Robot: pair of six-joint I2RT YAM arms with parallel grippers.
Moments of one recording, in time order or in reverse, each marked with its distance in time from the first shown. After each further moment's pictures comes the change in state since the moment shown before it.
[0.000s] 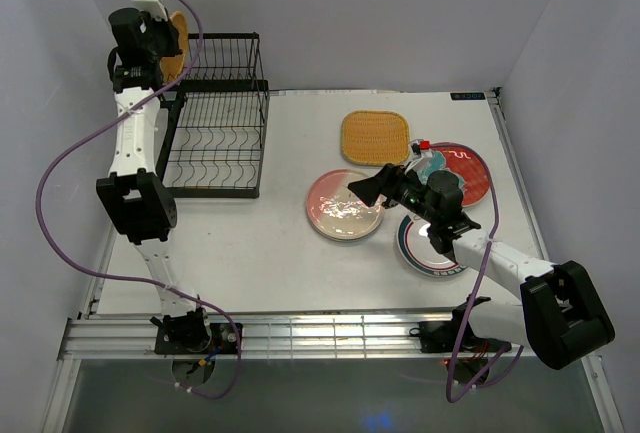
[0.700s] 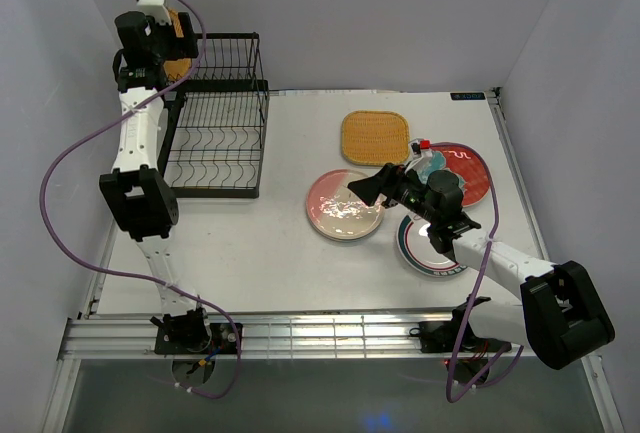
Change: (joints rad) left arm -0.005 0.047 0.009 0.006 -0.030 0.012; right arm 0.000 0.000 0.004 0.000 0.000 0.000
